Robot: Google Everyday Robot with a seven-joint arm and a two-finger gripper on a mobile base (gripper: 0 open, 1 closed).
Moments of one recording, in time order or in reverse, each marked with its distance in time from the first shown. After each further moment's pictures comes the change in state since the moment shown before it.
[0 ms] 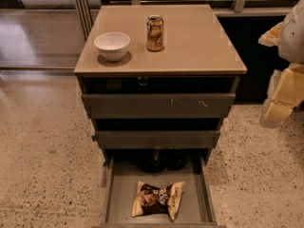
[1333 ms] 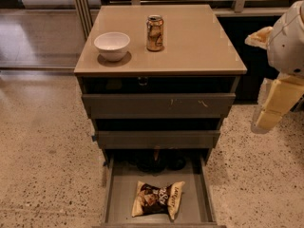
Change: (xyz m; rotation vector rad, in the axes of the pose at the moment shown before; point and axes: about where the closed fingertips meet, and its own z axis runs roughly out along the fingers) arm -0.020 0.007 0.009 0.054 -0.058 -0.116
